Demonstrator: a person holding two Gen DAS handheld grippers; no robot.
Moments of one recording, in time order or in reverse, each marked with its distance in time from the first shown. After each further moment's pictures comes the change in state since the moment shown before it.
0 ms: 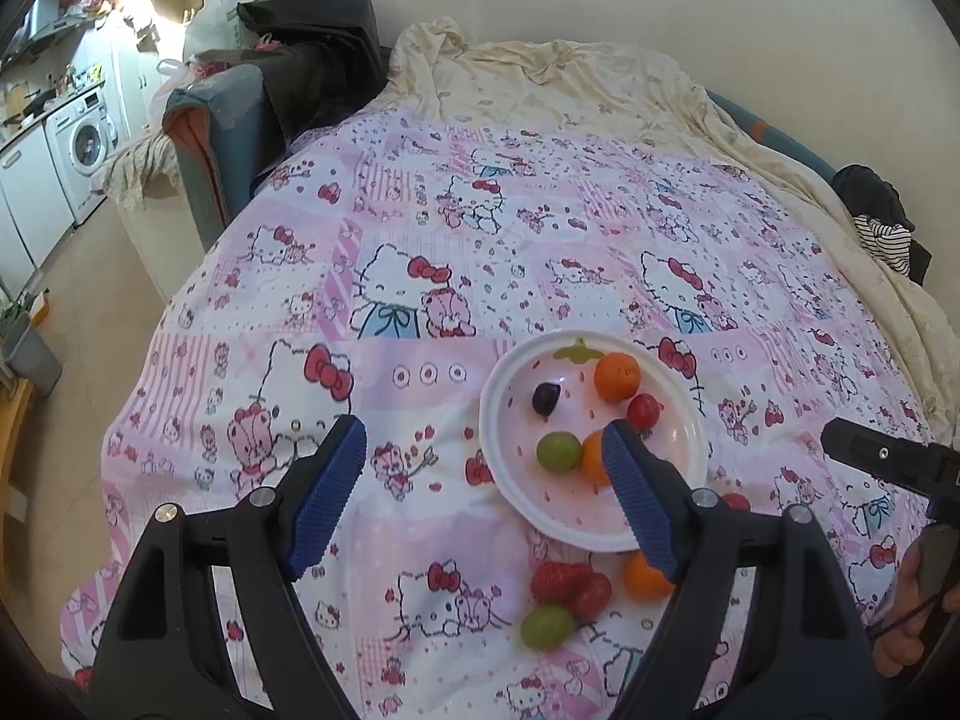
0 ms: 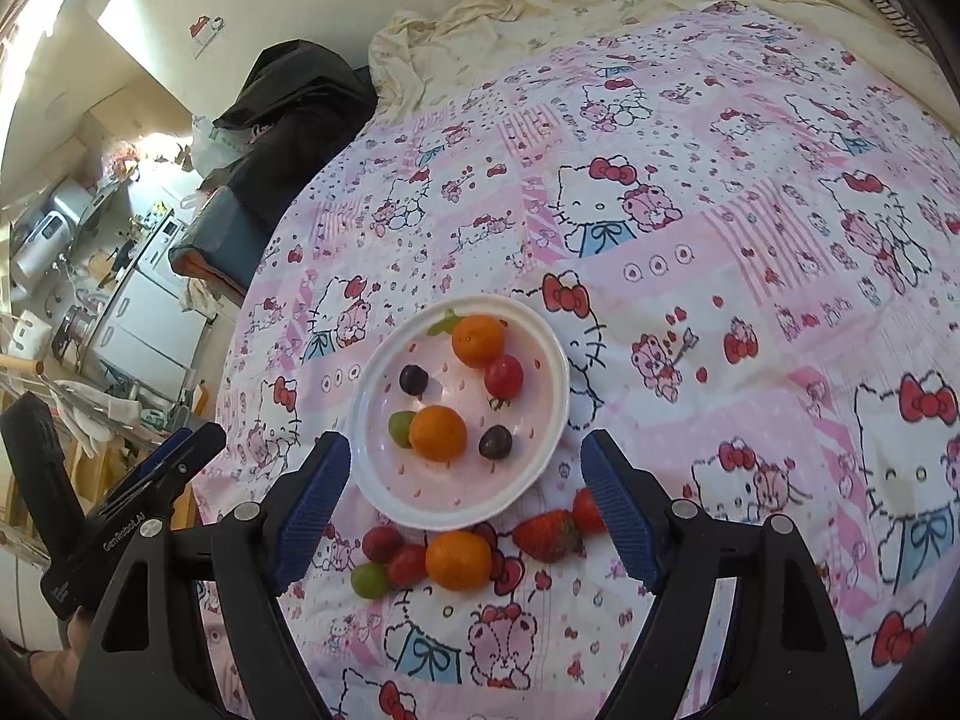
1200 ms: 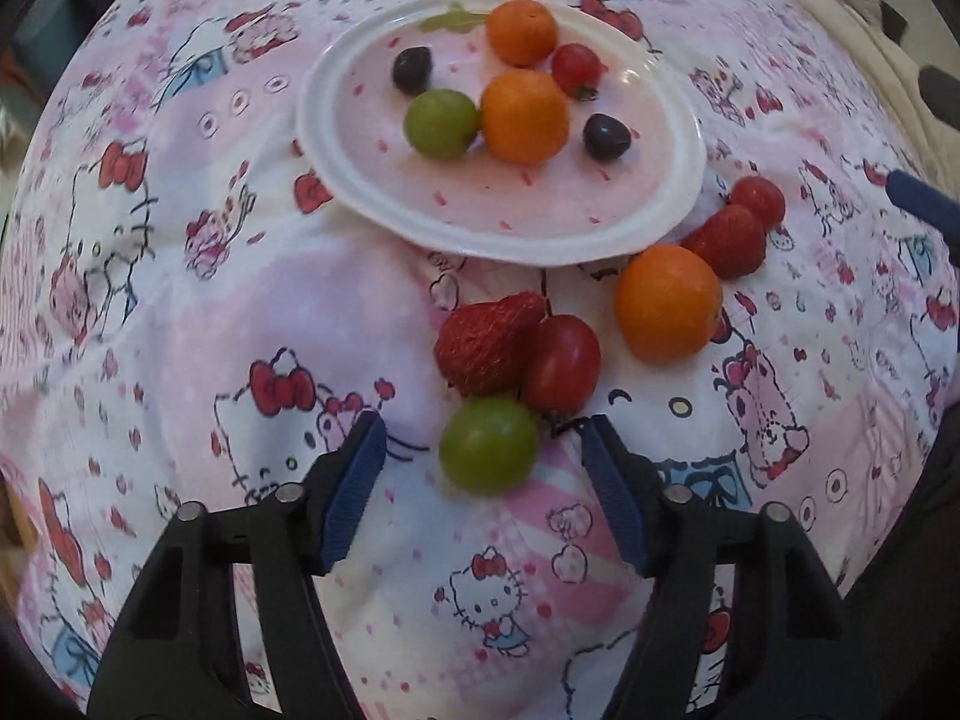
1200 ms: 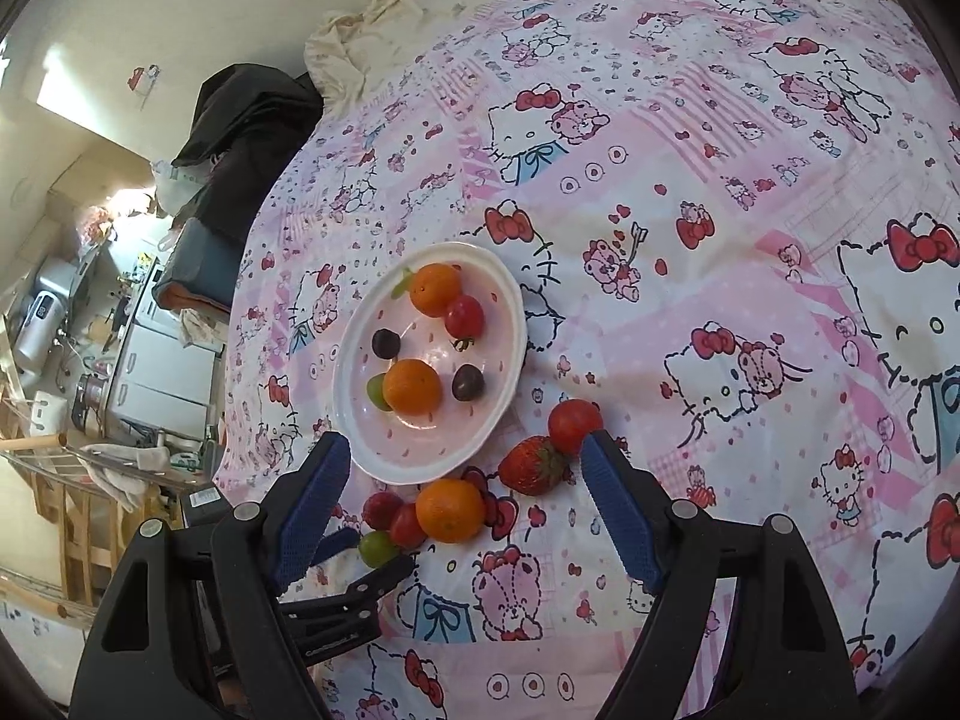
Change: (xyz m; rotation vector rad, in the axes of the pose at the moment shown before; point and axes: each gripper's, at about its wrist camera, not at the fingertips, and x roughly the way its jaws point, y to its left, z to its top) left arm 0.090 -0.060 -0.100 0.291 0.524 -0.088; right arm 0.002 -0.040 -0.028 0.220 0.060 0.038
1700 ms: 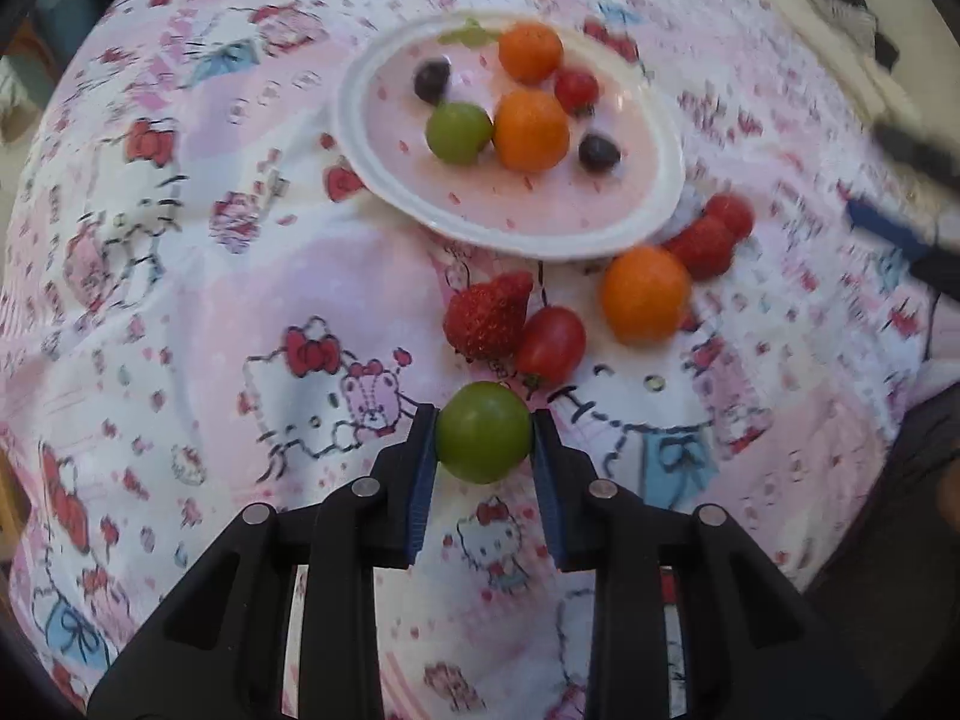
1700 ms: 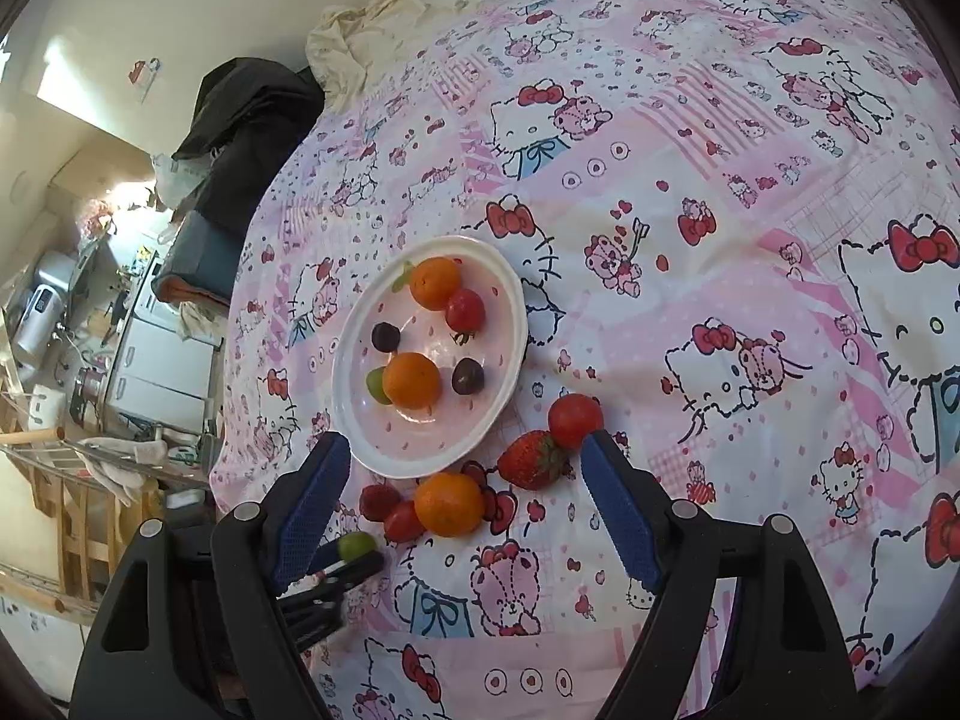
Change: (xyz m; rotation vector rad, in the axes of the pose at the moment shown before) left arm -0.040 0.030 -0.013 -0.072 -0.011 -0.081; right arm 0.002 0.002 -0.002 -0.013 0.019 -0.004
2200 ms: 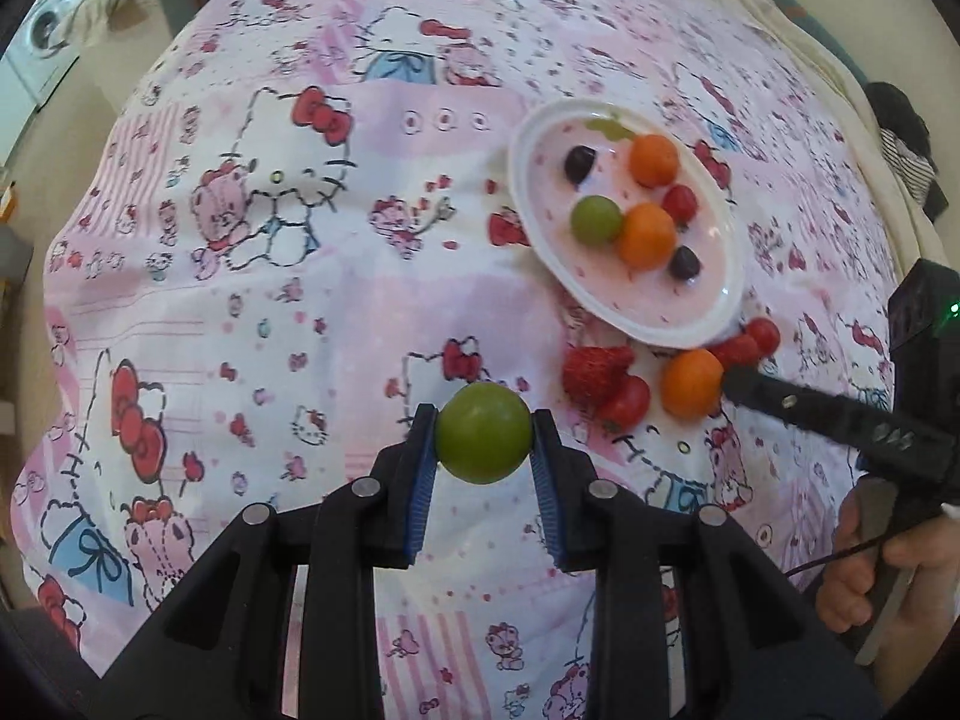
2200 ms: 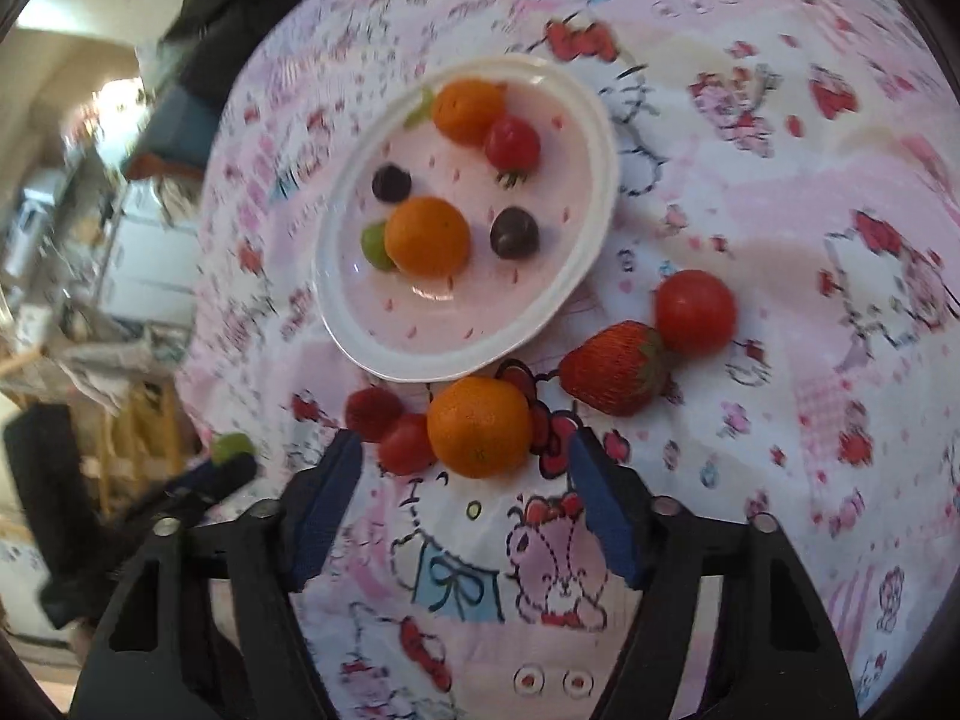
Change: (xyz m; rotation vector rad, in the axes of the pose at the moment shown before) left arm -0.037 0.059 0.000 -0.270 -0.073 0.030; right arm 0.093 0.027 -0.027 -0.089 0.302 -0.026
